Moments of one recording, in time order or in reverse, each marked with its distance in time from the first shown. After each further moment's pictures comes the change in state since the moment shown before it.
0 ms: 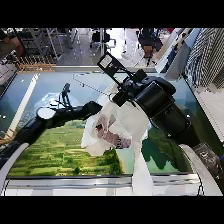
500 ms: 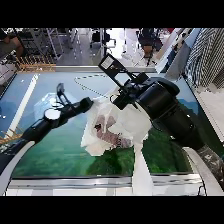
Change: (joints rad) left arm 0.048 -0.048 -0.001 0.009 0.254 -0.034; right arm 0.010 0.024 0.000 0.024 0.090 0.006
